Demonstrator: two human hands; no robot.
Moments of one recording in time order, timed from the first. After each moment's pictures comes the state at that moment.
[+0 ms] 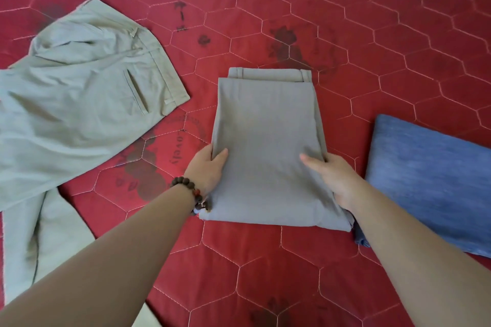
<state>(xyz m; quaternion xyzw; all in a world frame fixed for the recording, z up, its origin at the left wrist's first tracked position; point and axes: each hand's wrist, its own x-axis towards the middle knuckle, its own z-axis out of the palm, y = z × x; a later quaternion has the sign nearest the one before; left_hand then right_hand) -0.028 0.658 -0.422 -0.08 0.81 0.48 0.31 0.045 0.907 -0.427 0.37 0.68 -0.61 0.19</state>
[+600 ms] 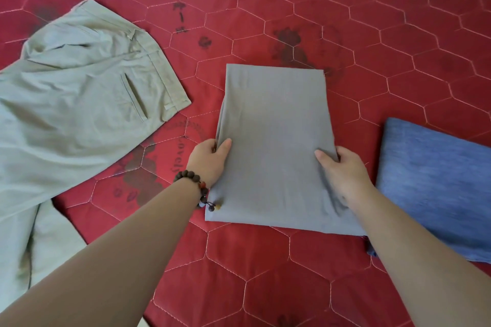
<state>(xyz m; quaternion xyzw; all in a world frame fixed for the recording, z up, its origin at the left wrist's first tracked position) -0.060 0.664 -0.437 -0.07 0.88 0.40 0.26 0.029 0.904 -0.436 0.39 0.79 -0.48 0.06</state>
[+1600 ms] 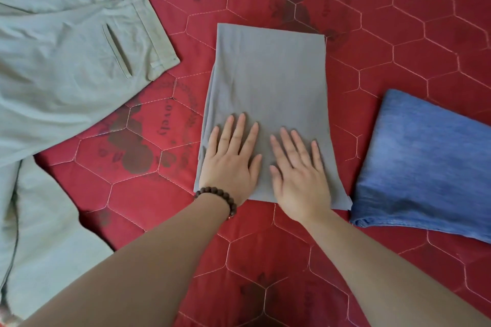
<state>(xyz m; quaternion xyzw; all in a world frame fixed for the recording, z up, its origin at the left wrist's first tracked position) 0.032 0.696 -0.474 0.25 0.96 0.06 0.10 0.095 0.853 -0.474 0.01 0.99 -0.06 0.09</state>
